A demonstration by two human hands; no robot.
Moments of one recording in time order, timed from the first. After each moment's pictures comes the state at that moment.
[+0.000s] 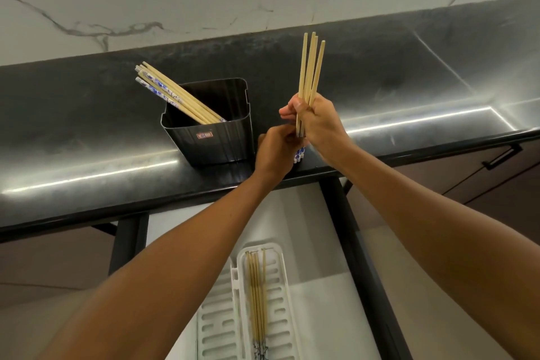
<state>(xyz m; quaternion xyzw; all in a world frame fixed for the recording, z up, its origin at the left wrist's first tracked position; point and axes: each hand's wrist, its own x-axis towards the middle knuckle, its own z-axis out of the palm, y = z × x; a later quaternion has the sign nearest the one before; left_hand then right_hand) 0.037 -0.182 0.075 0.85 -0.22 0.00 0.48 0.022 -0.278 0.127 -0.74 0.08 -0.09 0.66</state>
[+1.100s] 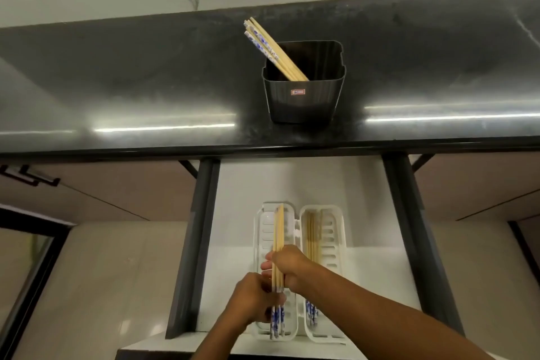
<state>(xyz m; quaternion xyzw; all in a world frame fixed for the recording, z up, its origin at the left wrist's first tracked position) -0.203 0.037 -0.016 0.80 0.19 -0.45 0.35 -0.157 -0.059 -0.039 -0.56 0.40 0.40 0.61</state>
